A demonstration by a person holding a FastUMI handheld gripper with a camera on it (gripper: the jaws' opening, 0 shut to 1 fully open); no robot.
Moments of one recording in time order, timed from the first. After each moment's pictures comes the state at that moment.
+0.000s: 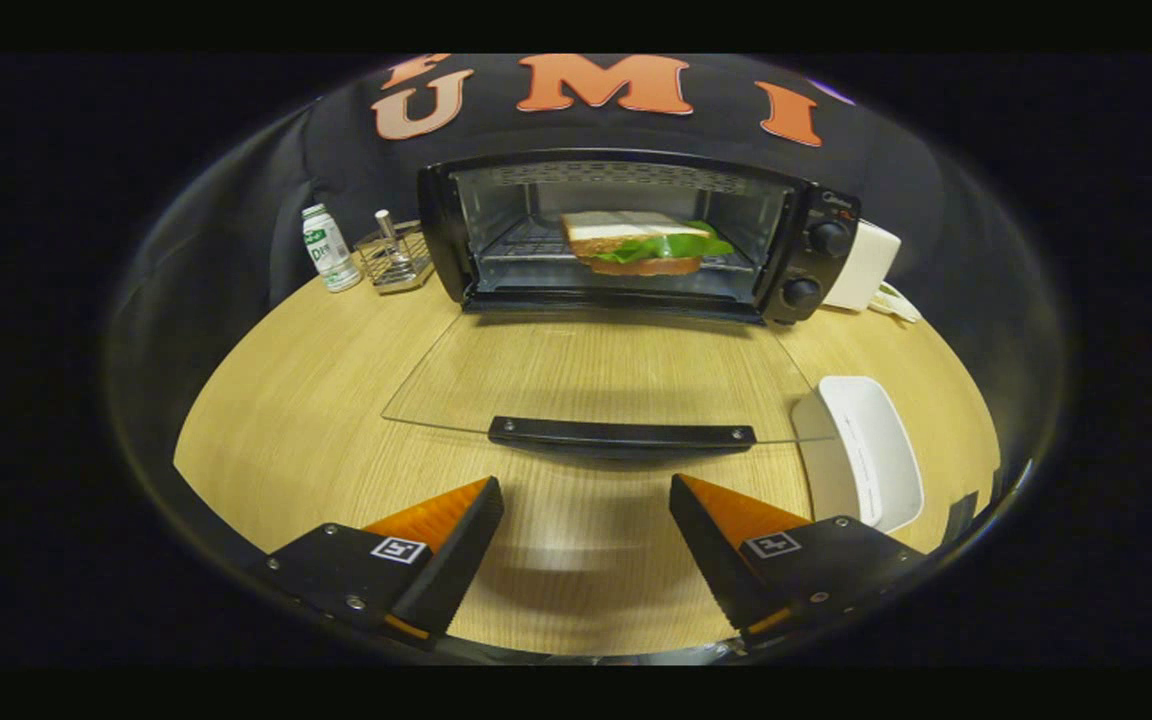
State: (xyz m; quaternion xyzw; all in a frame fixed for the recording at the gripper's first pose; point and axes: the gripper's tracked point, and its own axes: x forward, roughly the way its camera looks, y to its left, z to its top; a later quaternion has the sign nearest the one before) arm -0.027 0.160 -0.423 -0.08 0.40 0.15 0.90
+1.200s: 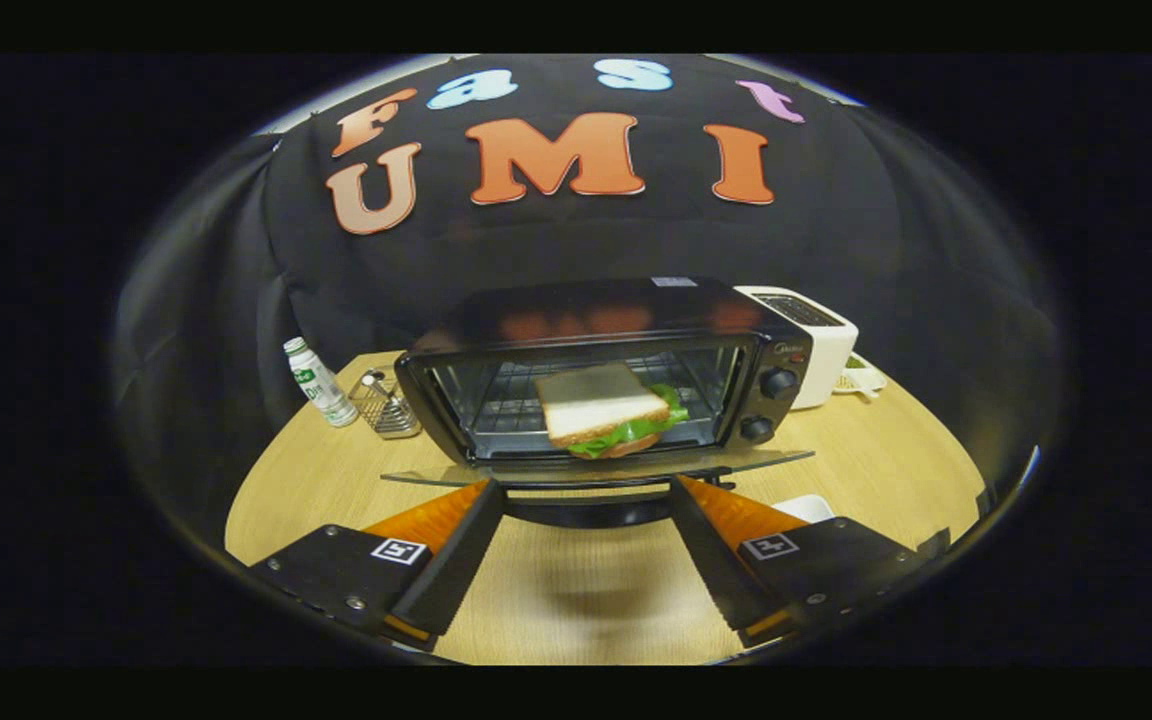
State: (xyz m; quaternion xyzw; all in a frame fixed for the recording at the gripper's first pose) arm 0.055 0.169 -0.286 -0.01 0.27 0.11 0.96
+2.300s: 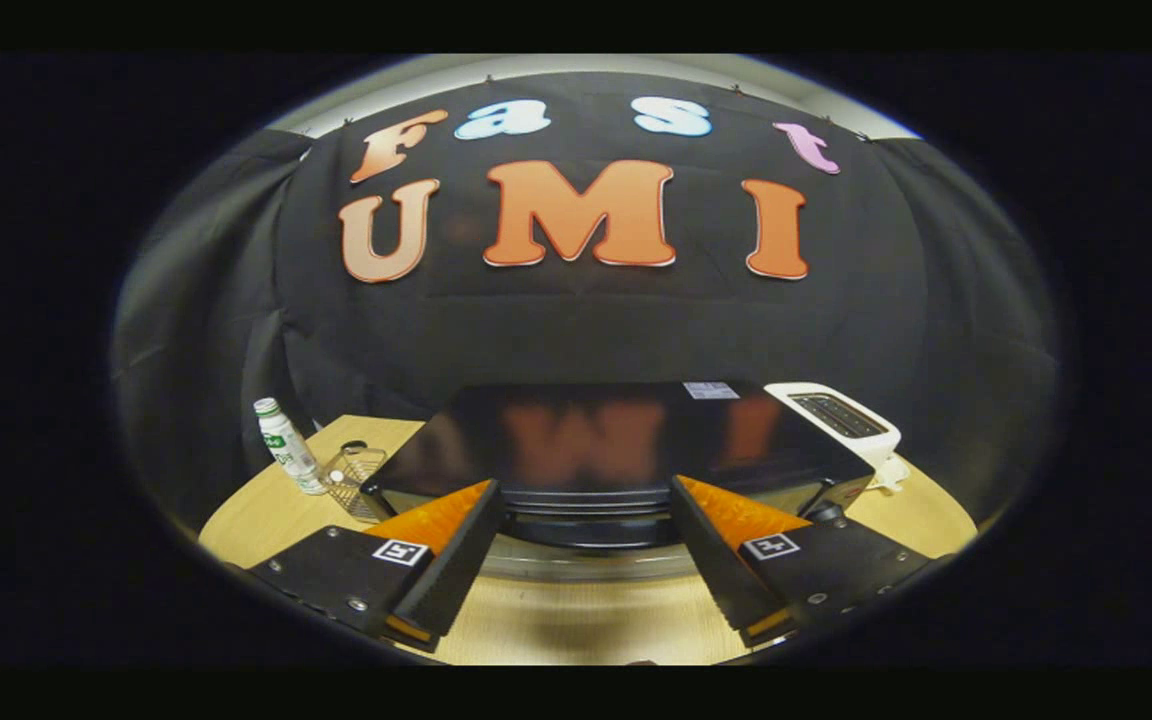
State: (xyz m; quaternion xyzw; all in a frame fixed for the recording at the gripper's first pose) arm 0.166 0.204 -0.241 -0.04 0.14 0.11 0.98
